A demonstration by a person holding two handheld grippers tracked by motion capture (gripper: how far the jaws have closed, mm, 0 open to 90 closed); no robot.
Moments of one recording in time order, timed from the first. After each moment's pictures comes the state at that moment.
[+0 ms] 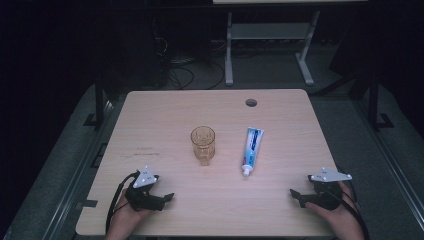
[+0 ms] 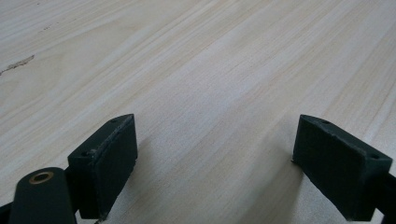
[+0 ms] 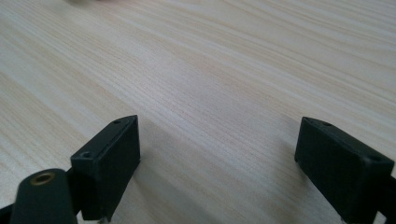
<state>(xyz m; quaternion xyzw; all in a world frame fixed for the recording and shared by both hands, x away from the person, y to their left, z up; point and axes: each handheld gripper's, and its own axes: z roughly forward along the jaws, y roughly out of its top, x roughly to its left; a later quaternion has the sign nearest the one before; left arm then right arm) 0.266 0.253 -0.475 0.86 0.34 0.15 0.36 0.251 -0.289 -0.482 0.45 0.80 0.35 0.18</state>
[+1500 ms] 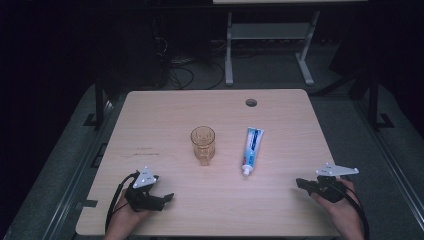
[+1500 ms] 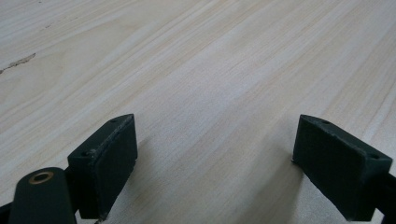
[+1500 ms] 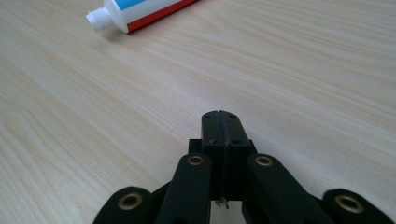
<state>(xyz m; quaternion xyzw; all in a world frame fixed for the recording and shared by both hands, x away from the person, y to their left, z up) 0.265 0.254 -0.475 0.85 0.34 0.15 0.36 0.254 -0.290 -0.459 0.46 0.79 0.38 0.13</state>
